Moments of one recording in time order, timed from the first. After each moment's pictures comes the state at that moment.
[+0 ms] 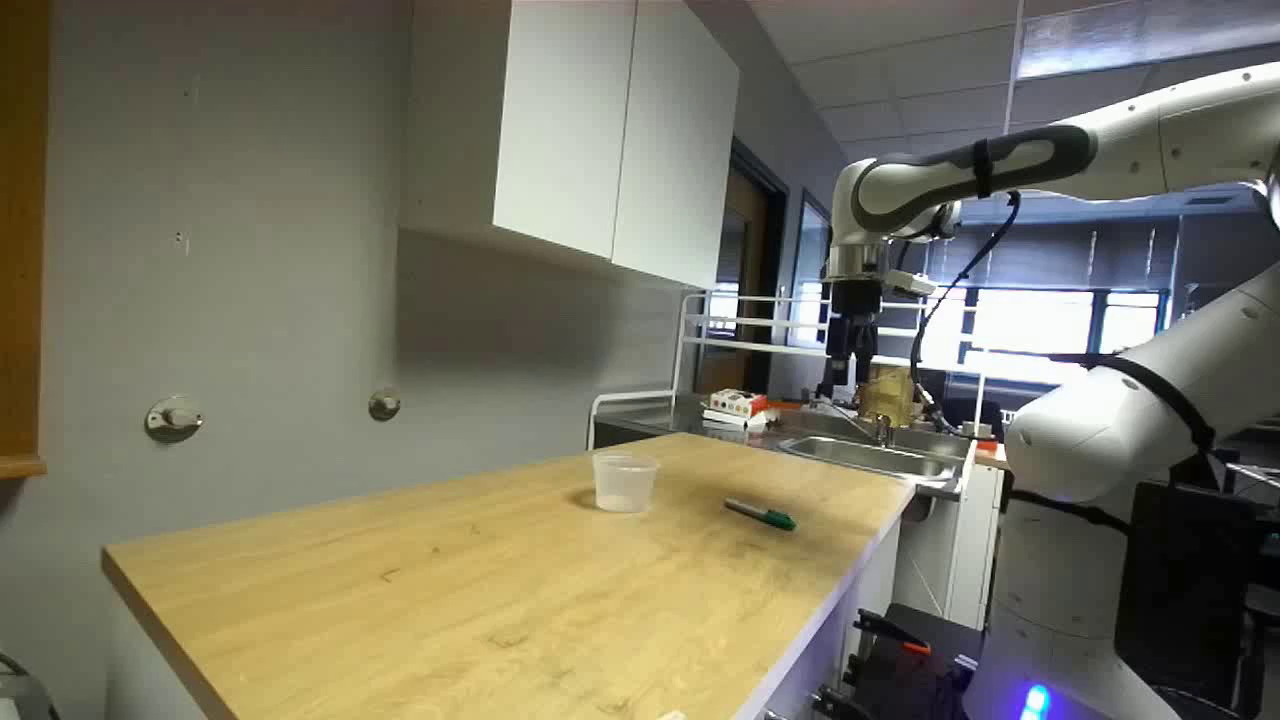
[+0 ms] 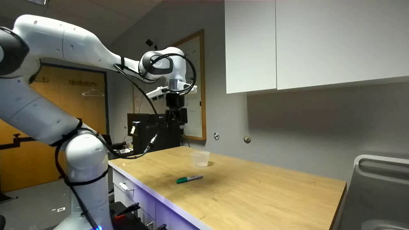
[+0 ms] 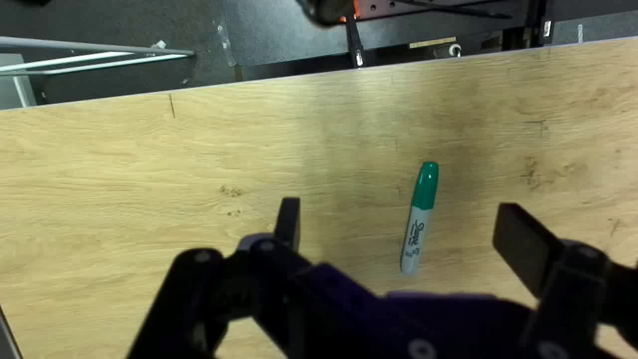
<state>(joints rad) -0.19 -0.81 -0.18 -2.52 -0.19 1.68 -0.13</state>
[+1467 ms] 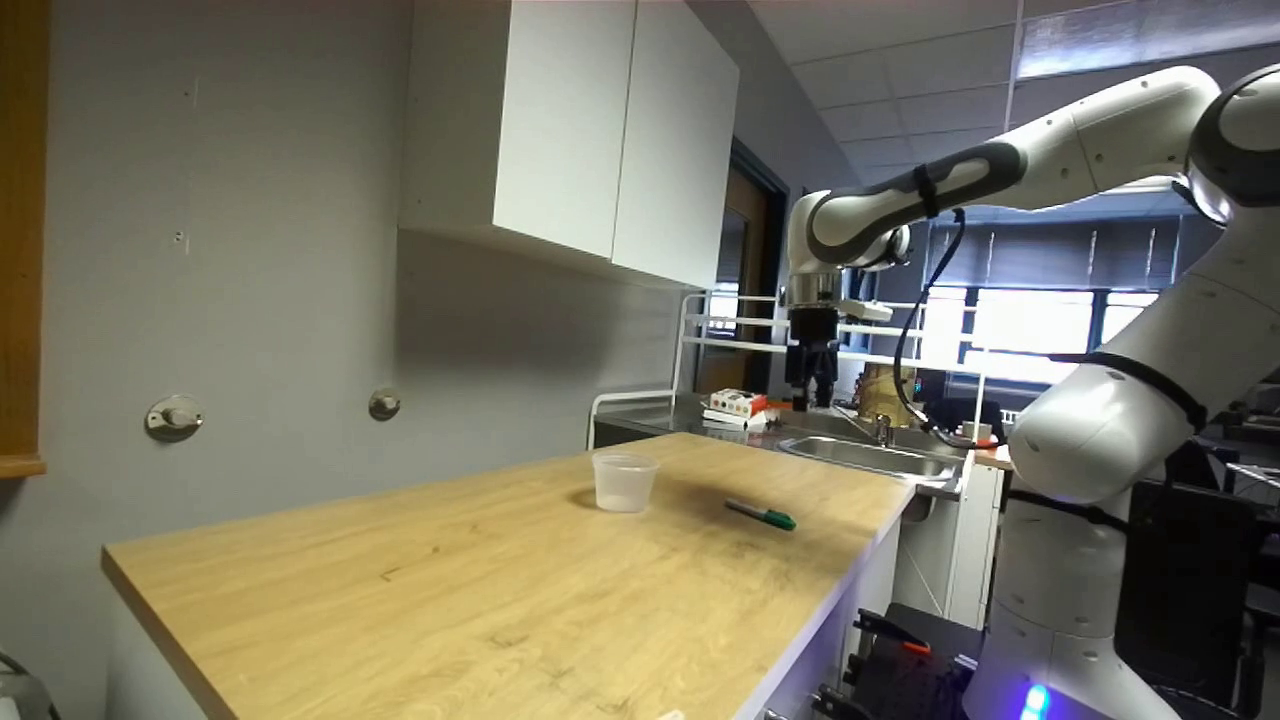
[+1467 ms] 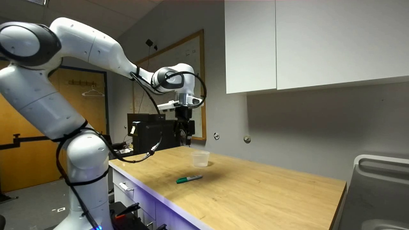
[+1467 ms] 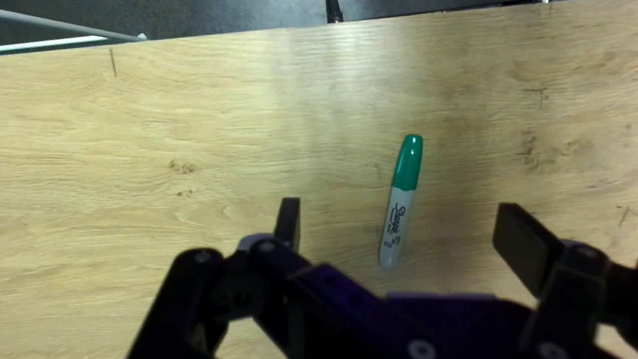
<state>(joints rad) -0.13 -0.62 -0.16 -2.52 -0.15 1.83 -0.08</state>
